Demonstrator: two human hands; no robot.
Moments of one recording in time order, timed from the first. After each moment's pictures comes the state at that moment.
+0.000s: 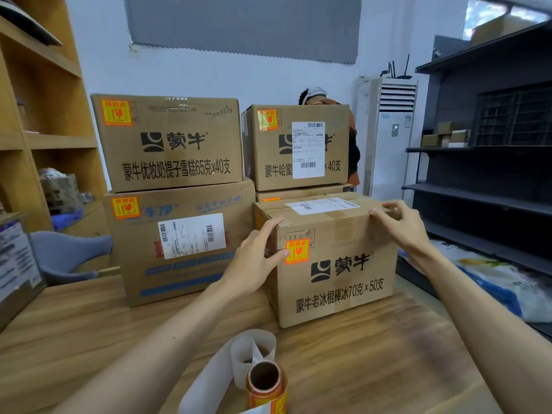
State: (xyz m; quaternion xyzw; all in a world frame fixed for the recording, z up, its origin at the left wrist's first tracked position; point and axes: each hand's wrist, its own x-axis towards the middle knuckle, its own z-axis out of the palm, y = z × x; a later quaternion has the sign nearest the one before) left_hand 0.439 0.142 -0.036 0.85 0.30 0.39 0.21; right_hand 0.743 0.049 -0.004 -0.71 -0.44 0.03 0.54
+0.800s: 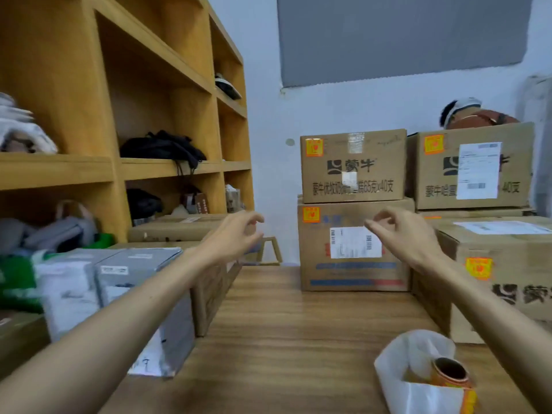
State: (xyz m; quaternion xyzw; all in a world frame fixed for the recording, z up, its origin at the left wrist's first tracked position) left_hand 0.070 0.072 0.071 0.79 0.53 0.29 -0.07; right_hand 0.416 0.055 0.054 -0.58 -0.68 -0.08 0.43
